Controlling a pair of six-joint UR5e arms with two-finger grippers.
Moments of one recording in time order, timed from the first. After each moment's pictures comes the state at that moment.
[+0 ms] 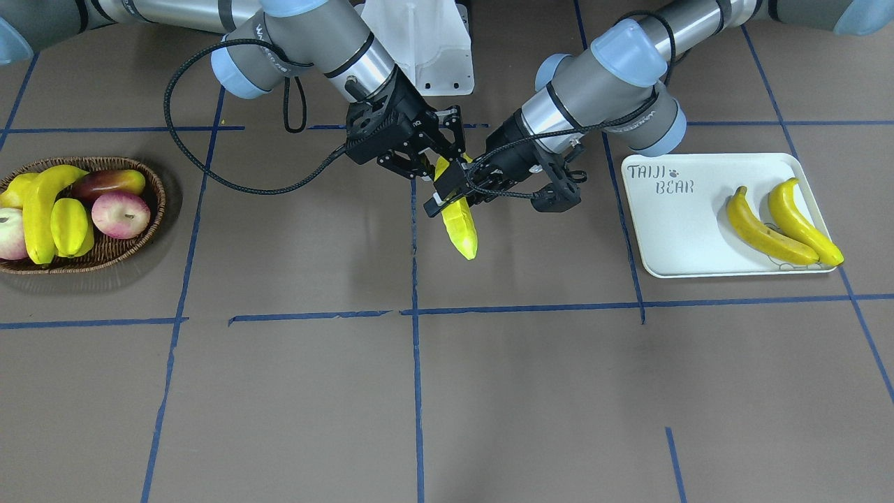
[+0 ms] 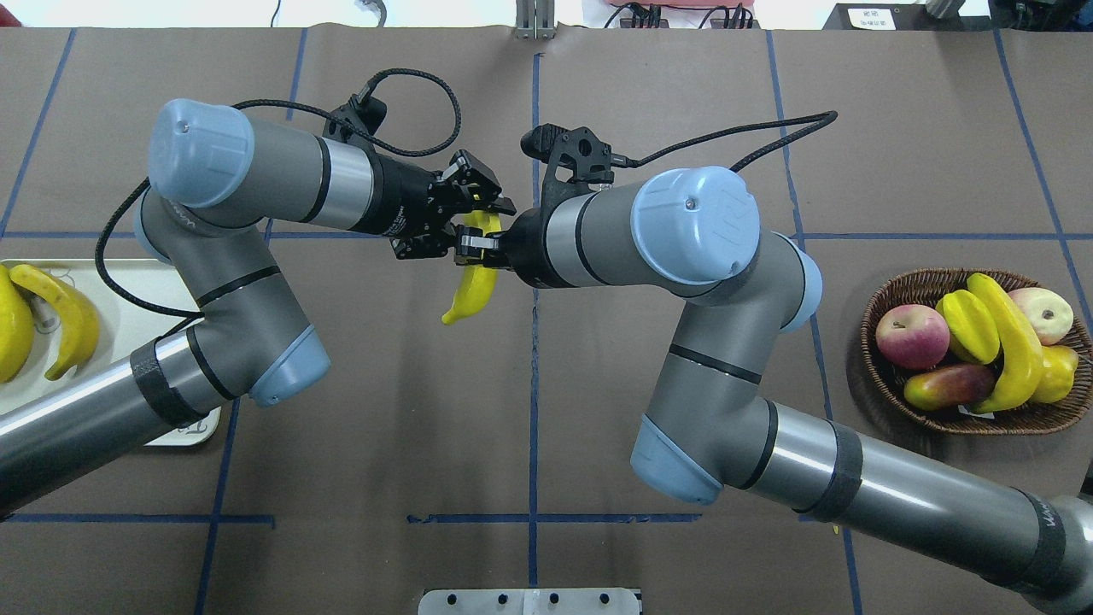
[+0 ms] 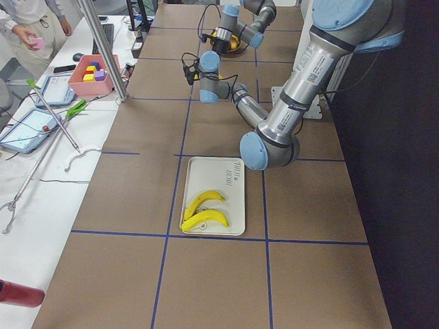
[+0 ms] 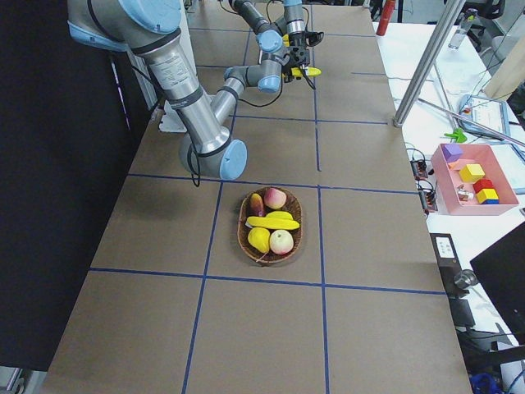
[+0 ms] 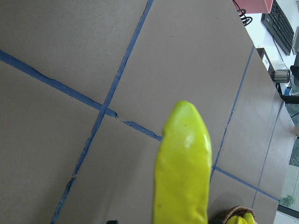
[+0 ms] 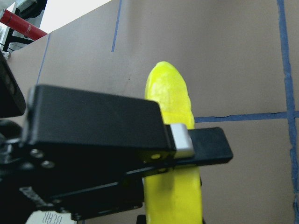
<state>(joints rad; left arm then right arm) -0.69 -2.18 -1.56 -2.52 -2.03 -1.92 0.52 -0.87 1.69 -0.97 1.78 1.38</state>
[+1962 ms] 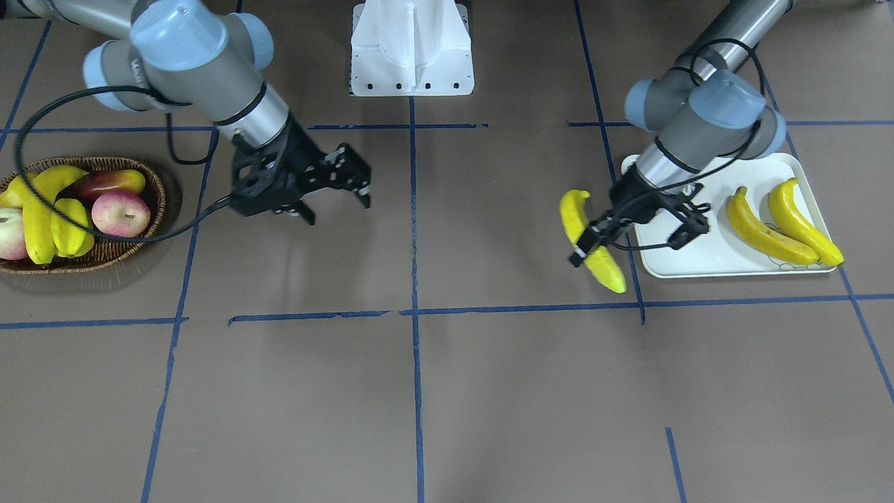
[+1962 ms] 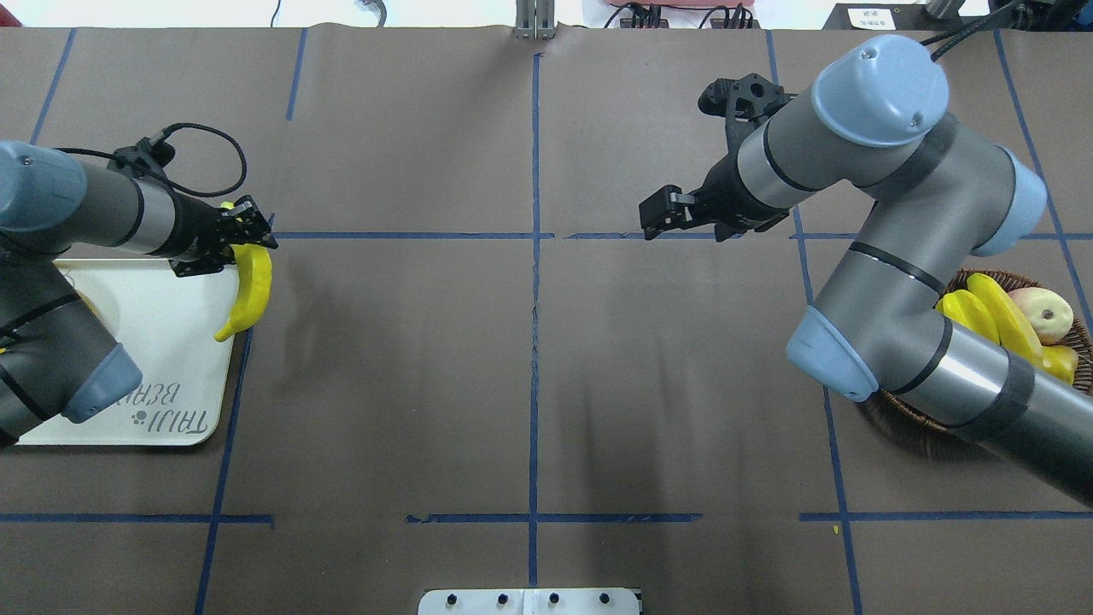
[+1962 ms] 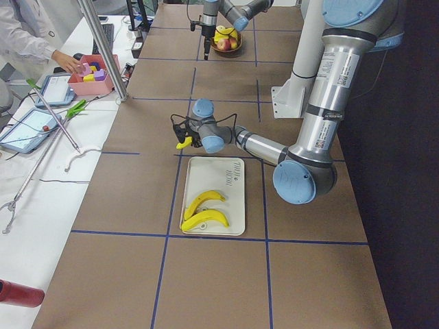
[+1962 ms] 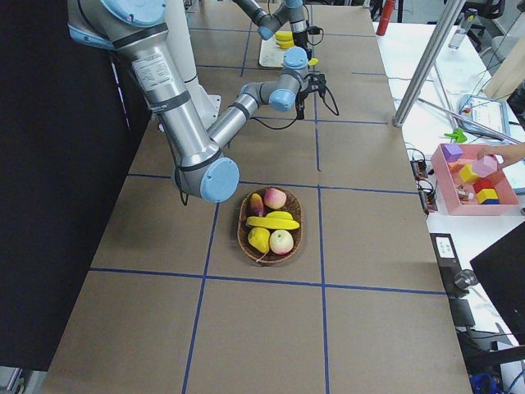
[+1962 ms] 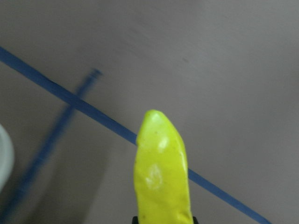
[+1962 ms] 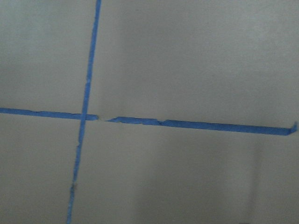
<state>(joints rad) -0.85 -1.79 -1.58 -2.28 -2.00 -1.65 0.78 -1.10 1.82 -1.38 2.08 1.01</state>
